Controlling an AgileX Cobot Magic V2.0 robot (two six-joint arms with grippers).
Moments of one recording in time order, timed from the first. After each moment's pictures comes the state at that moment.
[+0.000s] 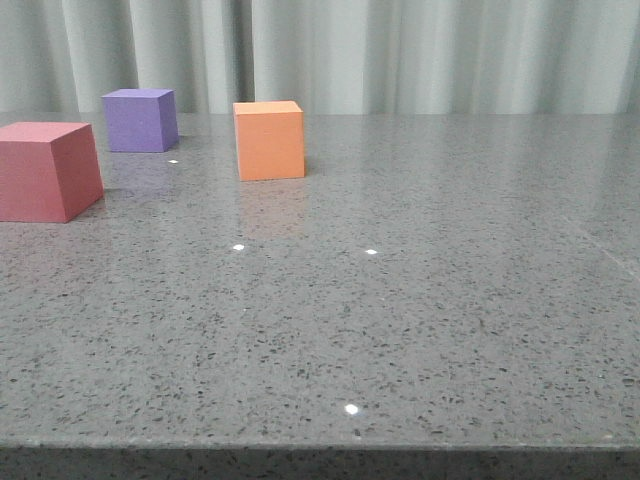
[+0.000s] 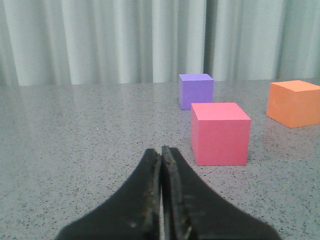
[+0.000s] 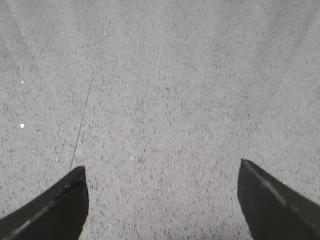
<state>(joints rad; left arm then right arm) -0.11 0.00 0.00 0.09 0.06 -0.11 0.08 0.40 -0.61 -0.16 0.76 0.18</state>
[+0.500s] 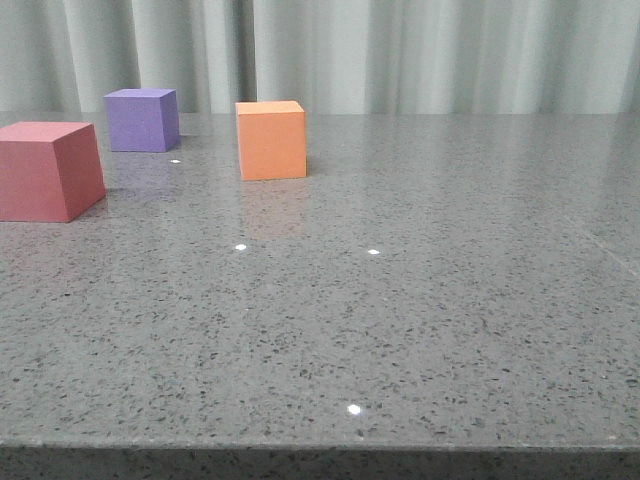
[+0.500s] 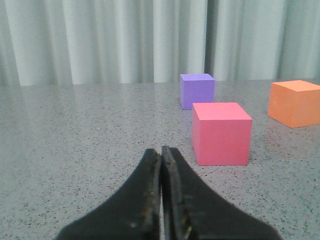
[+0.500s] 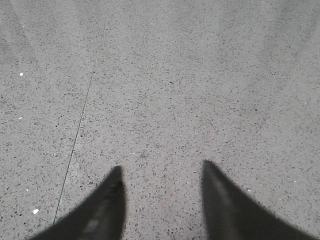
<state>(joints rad) -0.11 0.00 0.00 0.09 0.06 -0.11 0.08 0.38 -0.55 -0.16 0.69 0.18</state>
